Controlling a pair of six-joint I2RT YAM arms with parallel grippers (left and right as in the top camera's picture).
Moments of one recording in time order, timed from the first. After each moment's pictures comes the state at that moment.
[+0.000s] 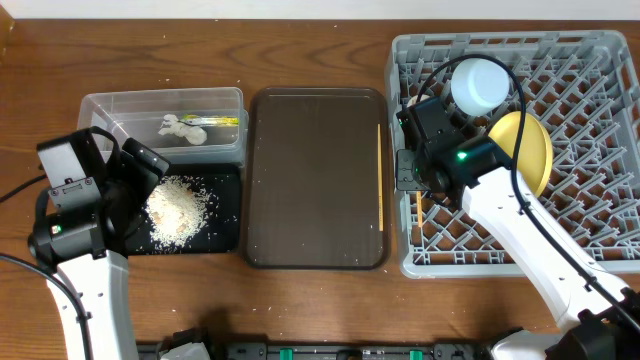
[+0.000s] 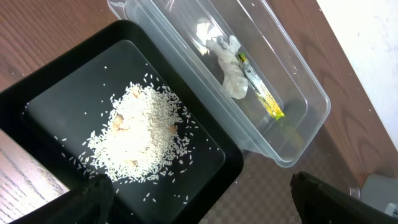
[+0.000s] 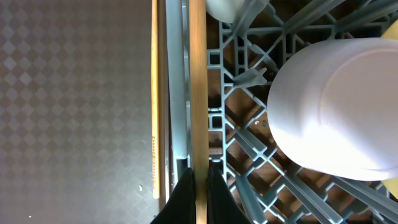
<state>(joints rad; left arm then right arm) 0.33 1.10 1.10 -0.91 0.07 -0.66 0.47 1.53 1.23 -0.89 0.16 0.48</state>
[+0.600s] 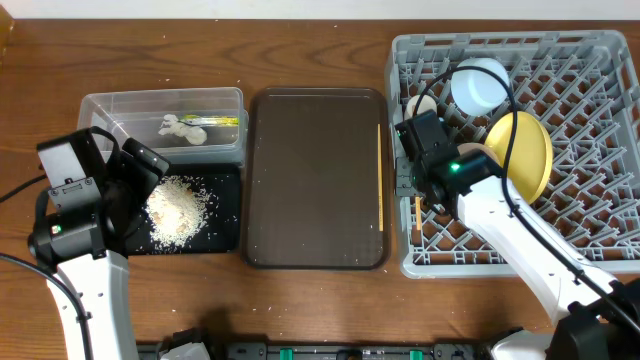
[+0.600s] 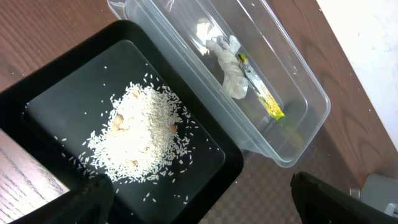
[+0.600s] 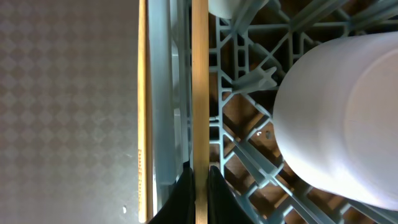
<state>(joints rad) 0.33 1.10 1.10 -0.91 0.07 -0.66 0.47 1.53 1.08 -0.72 0.18 0.46</state>
